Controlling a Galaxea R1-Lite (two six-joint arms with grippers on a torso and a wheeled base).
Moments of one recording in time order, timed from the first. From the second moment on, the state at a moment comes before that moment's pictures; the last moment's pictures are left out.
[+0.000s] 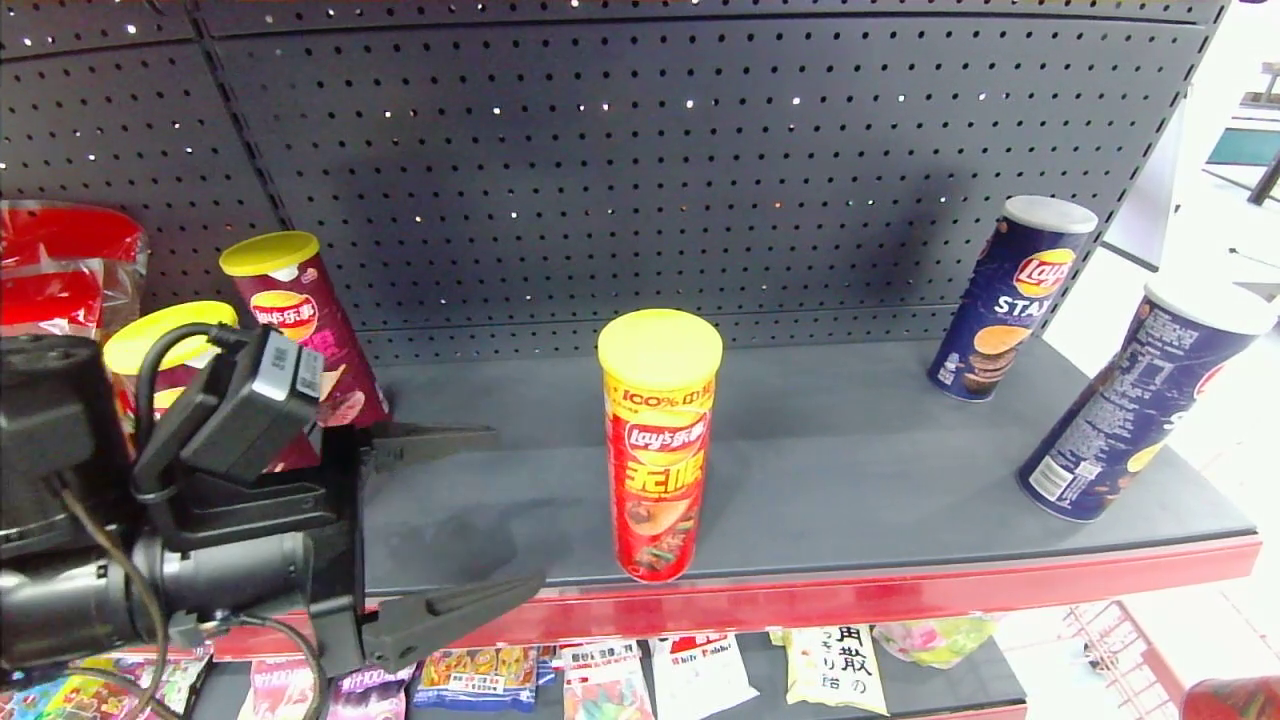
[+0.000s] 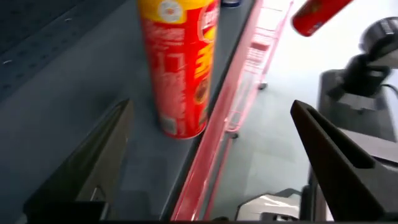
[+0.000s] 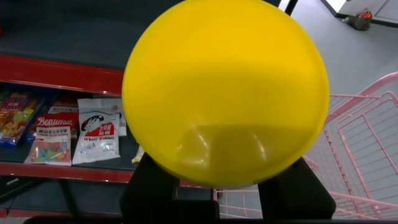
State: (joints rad) left arm -0.44 1.34 -0.47 -0.65 -0.65 0.20; right arm 0.10 0.17 -0.34 0.26 -0.07 -0.18
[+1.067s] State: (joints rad) left arm -0.34 0.23 -0.41 0.43 0.21 0.04; right arm 0.14 0.31 -0.46 0.25 0.06 -0.23
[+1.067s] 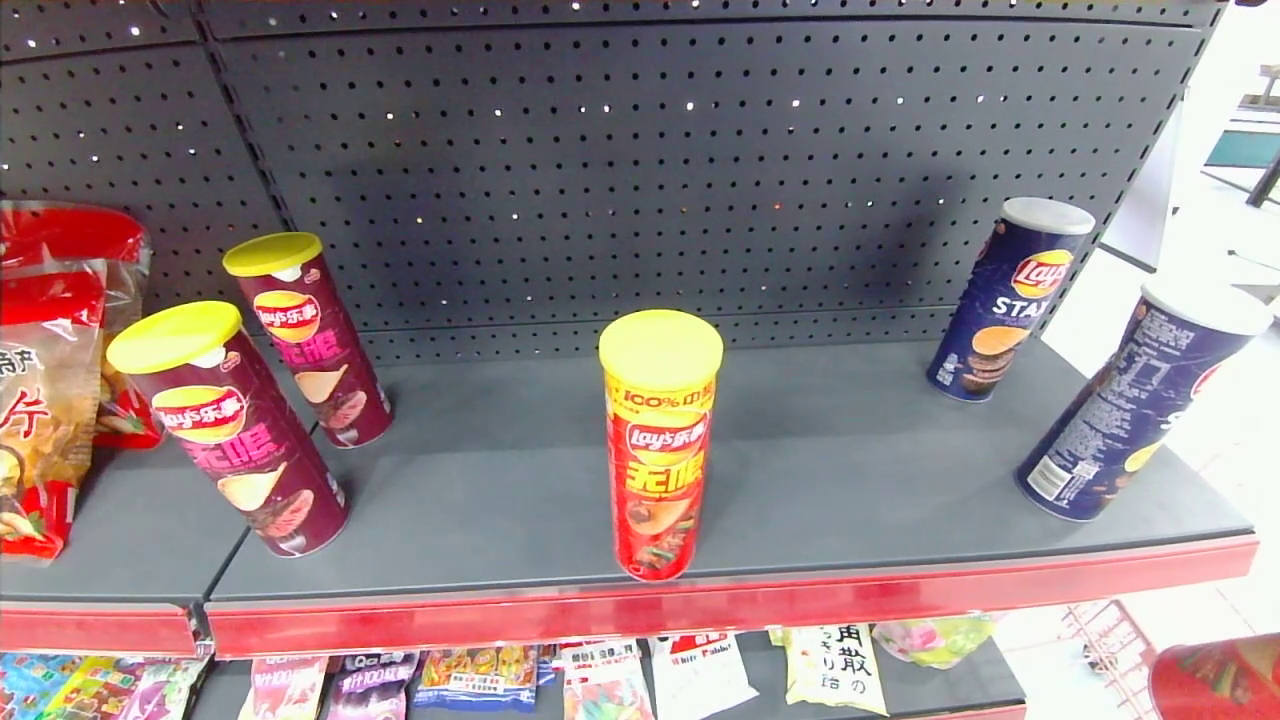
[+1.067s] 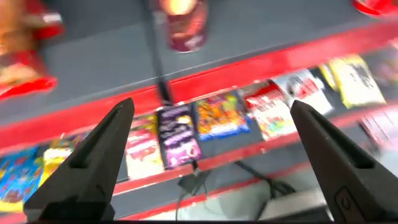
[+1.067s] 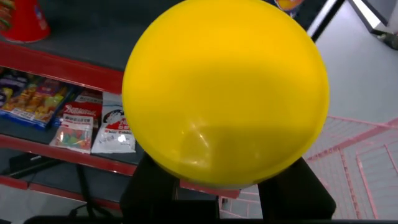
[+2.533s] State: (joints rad) left arm -0.30 0.03 -0.29 0.42 0.18 0.05; right arm 0.46 1.63 -1.31 -0.03 0.28 -0.16
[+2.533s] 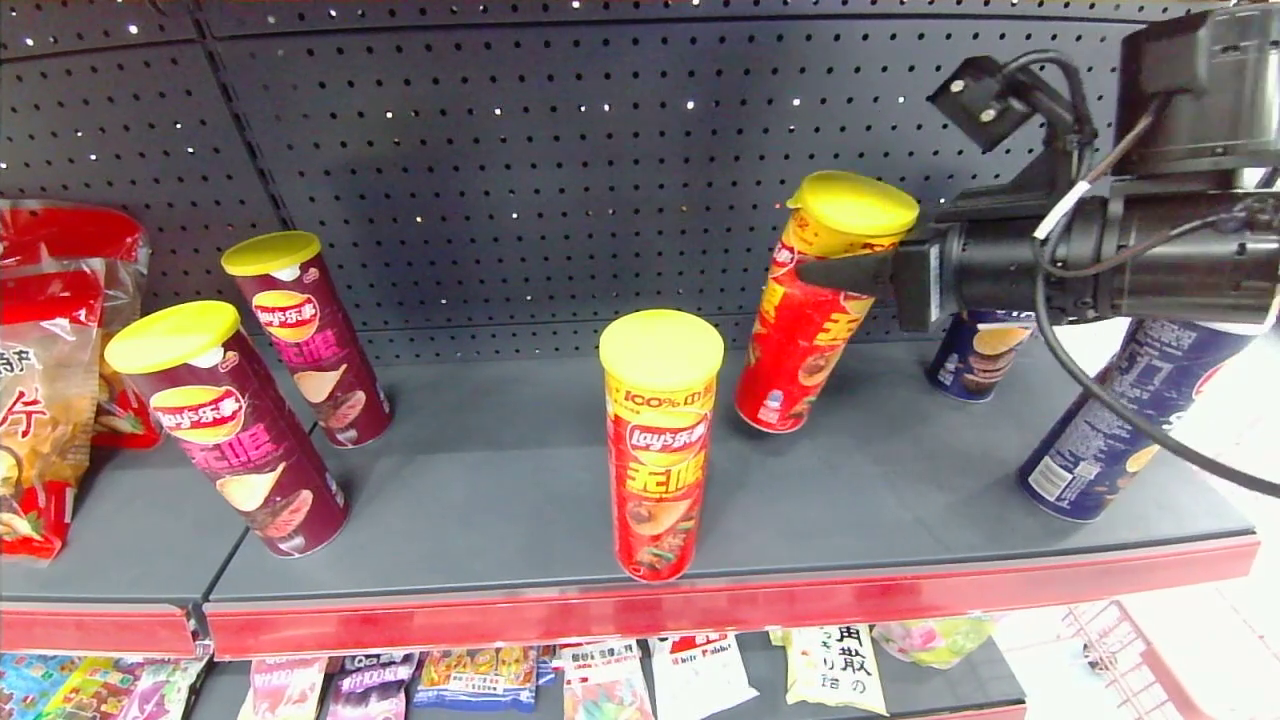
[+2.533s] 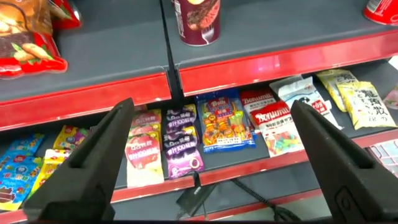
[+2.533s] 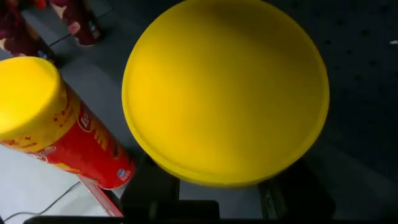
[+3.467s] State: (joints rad) left arm -0.30 0.02 -0.24 0.42 0.18 0.04; right arm 0.53 1.87 -1.50 -0.03 0.31 -0.16
